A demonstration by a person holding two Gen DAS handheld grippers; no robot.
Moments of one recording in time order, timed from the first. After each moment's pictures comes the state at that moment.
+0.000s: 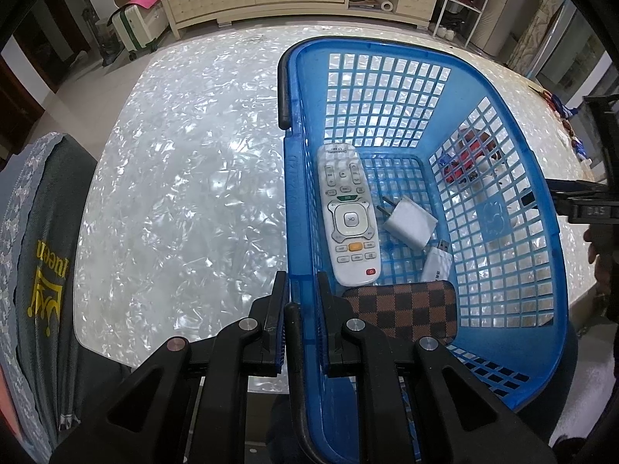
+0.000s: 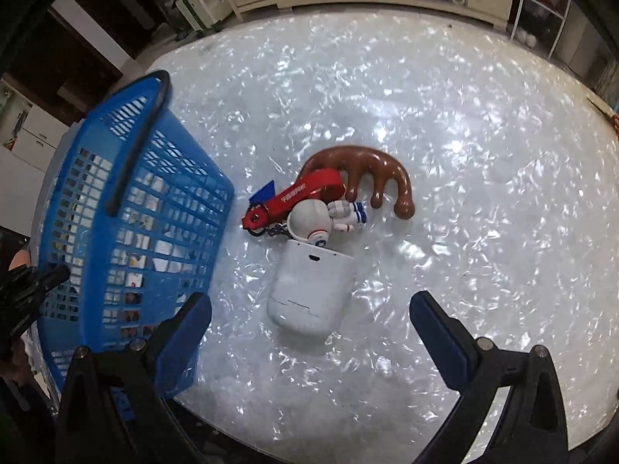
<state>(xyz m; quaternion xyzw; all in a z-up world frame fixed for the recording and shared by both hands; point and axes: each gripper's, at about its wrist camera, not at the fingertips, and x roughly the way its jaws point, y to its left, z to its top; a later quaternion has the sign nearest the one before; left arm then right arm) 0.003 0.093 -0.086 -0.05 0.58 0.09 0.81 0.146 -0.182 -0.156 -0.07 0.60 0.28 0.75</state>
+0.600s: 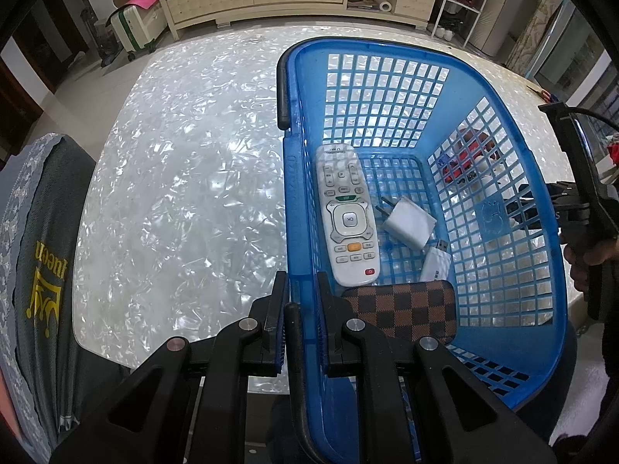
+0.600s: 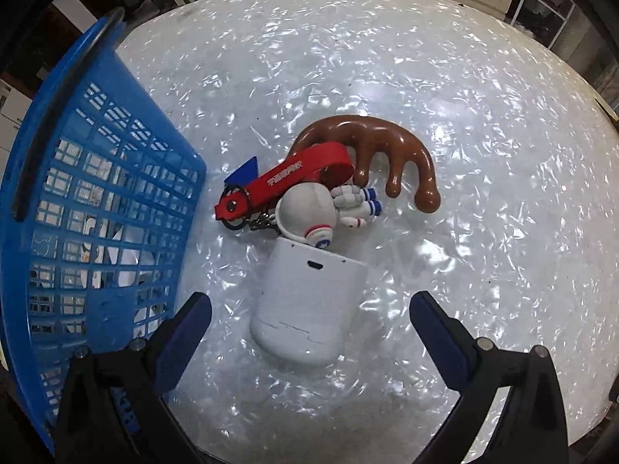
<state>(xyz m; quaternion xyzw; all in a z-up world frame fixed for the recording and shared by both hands) 0.003 0.093 -0.086 -0.05 0.58 0.08 0.81 0.153 -0.138 -0.201 -0.11 0.62 0.24 0.73</state>
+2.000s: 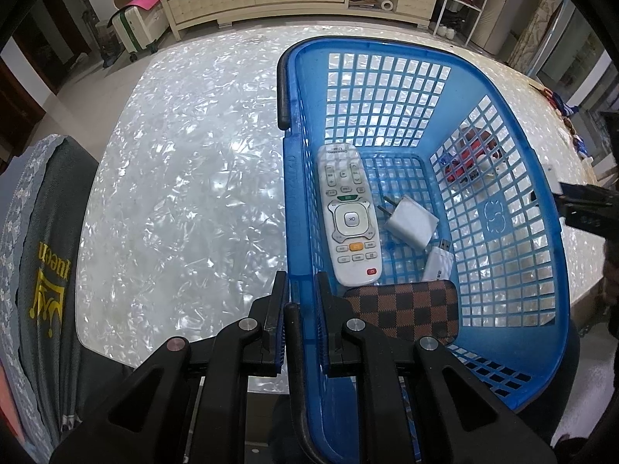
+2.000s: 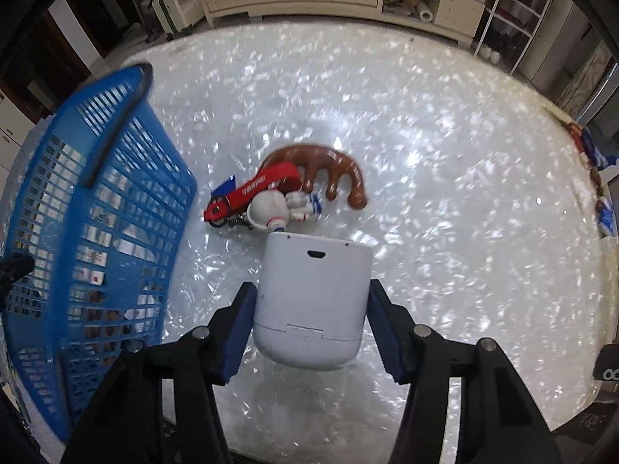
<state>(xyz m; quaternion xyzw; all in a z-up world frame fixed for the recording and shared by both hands) 0.004 0.092 -0.085 -0.05 0.58 0.09 0.81 0.110 -0.203 -0.161 -0.12 0.57 0.21 0.78</state>
